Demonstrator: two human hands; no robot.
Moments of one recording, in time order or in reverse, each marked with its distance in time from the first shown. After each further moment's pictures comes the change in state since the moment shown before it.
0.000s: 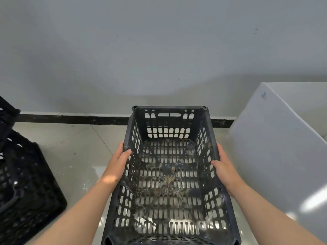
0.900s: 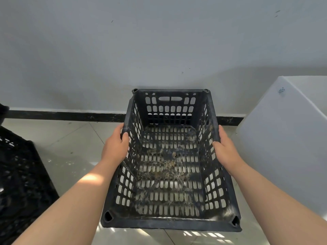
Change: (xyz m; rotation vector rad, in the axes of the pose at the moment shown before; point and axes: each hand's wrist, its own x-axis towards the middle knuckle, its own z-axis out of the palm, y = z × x) left_hand 0.084 0.016 -0.001 0.480 0.316 0.173; right_hand 0.067 -0.034 0.011 -0.157 0.039 -0.128
